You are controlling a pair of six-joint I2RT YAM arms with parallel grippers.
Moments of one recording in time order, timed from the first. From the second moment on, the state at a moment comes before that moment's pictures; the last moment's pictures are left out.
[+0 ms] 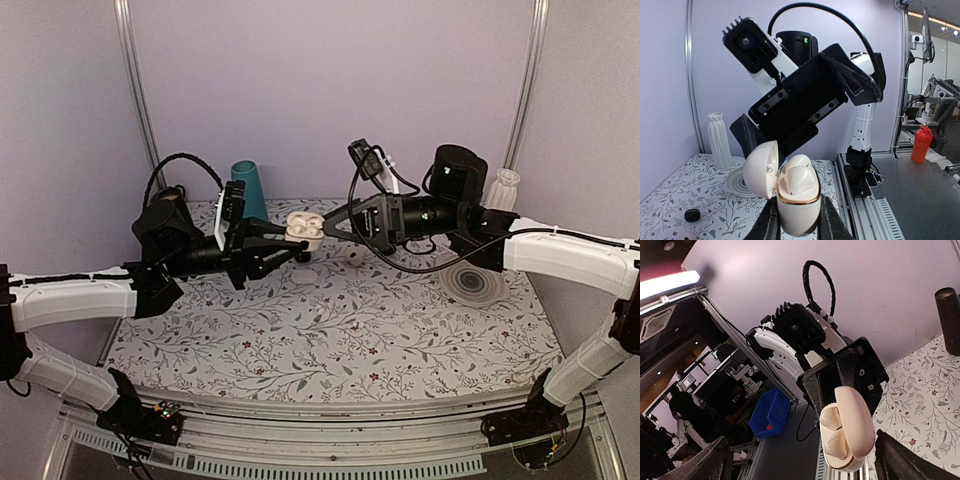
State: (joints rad) left arm -0.77 1.25 0.73 0.74 0.71 -0.13; right arm 0.85 1.48 1.21 0.33 -0.89 0.67
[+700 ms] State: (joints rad) left arm -0.77 1.29 0.74 0.75 0.72 -0.14; right arm 0.85 1.49 1.19 0.41 -0.99 0.70
